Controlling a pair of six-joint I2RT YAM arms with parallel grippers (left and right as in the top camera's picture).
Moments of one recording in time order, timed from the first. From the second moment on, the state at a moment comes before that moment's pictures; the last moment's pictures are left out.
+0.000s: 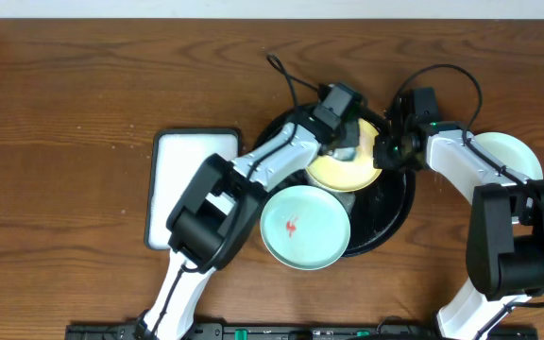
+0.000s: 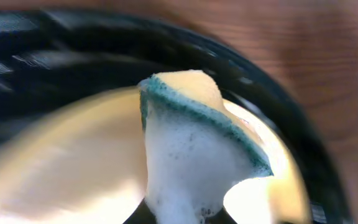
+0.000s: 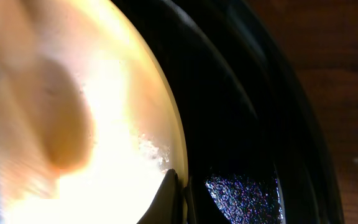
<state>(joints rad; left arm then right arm) -0.67 2.24 1.62 -0.34 0.03 -0.64 0.12 1.88 1.12 -0.52 -0.13 0.17</state>
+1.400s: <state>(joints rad) -0.70 2.21 1.60 -0.48 0.23 -0.71 0.13 1.88 1.12 -0.53 -0.17 0.15</state>
